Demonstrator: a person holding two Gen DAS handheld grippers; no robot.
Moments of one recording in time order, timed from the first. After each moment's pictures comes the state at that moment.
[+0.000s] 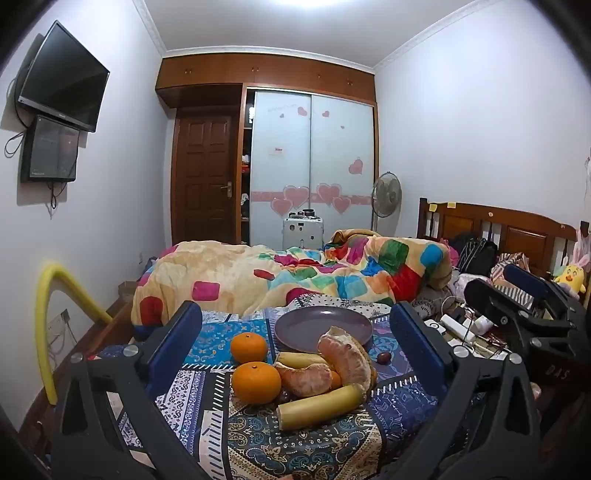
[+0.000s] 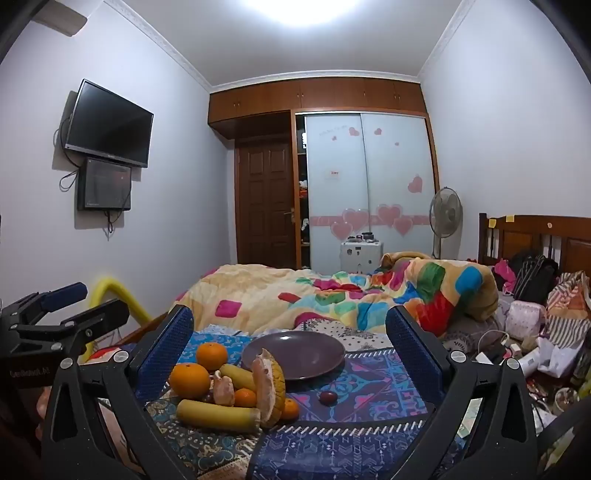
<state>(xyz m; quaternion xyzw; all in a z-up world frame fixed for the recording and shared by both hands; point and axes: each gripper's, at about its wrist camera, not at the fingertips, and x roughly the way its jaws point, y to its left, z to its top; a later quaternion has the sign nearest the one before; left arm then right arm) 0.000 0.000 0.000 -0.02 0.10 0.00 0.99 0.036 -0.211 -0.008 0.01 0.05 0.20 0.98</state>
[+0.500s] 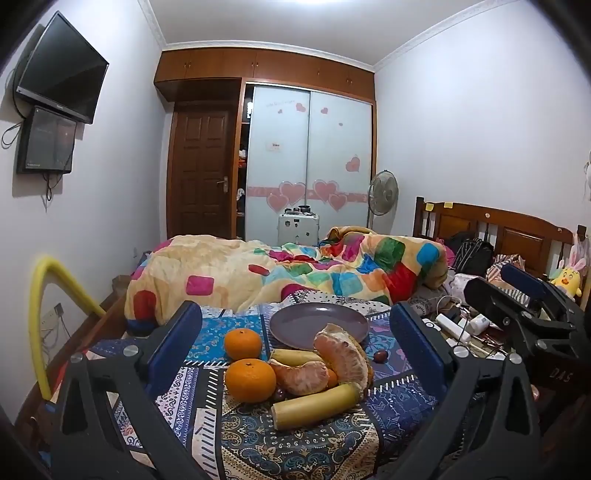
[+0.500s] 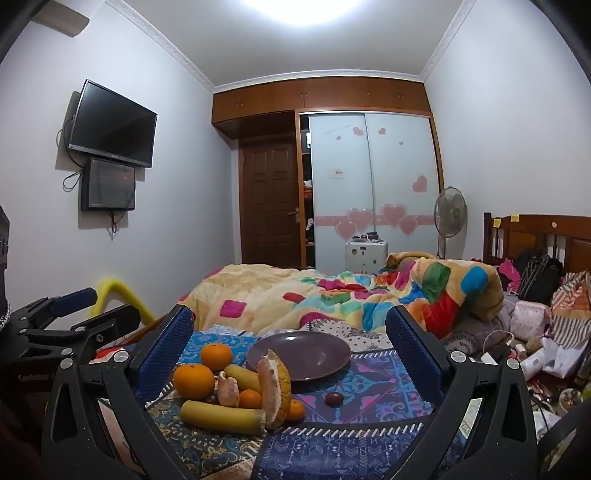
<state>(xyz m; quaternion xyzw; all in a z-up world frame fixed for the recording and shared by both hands) 0.009 0.005 -0.007 -0.03 0.10 0.00 0.99 0.038 -0.207 -0.008 0.01 0.05 0.20 0.98</state>
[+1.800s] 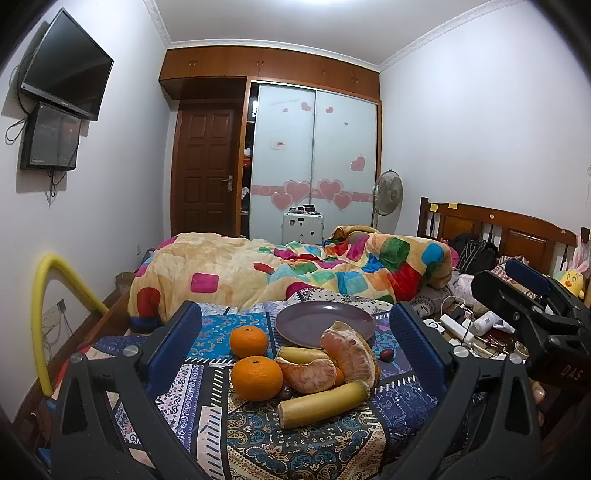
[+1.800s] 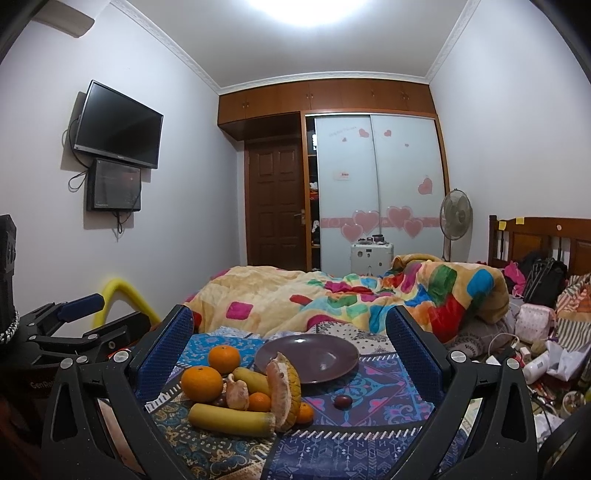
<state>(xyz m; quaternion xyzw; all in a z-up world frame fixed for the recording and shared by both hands) 0.008 0.009 -0.009 -0.03 0.10 0.00 0.99 0.036 -0.204 -0.008 0.01 0.04 0.21 0.98</state>
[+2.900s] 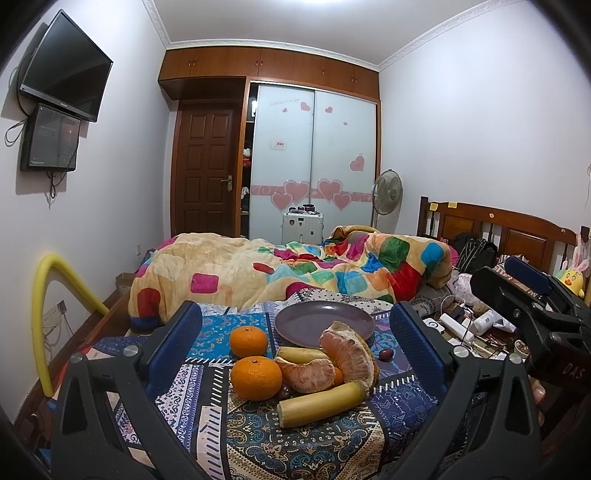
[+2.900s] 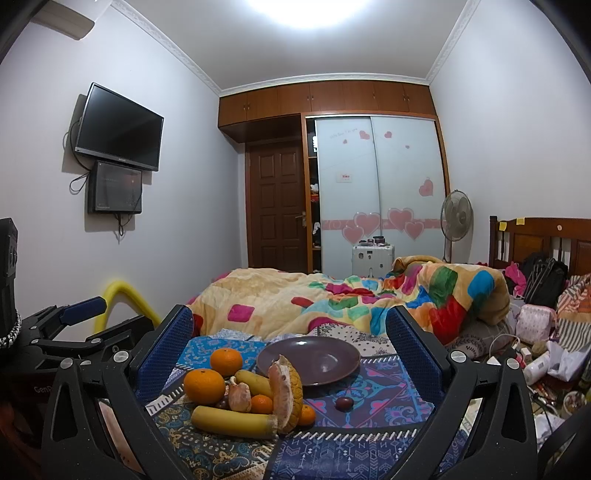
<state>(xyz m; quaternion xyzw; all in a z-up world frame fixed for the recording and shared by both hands) 0.009 0.010 -0.010 -0.03 0.10 0.00 0.99 0.036 -0.201 -0.005 0.01 0.04 0.21 0.98</state>
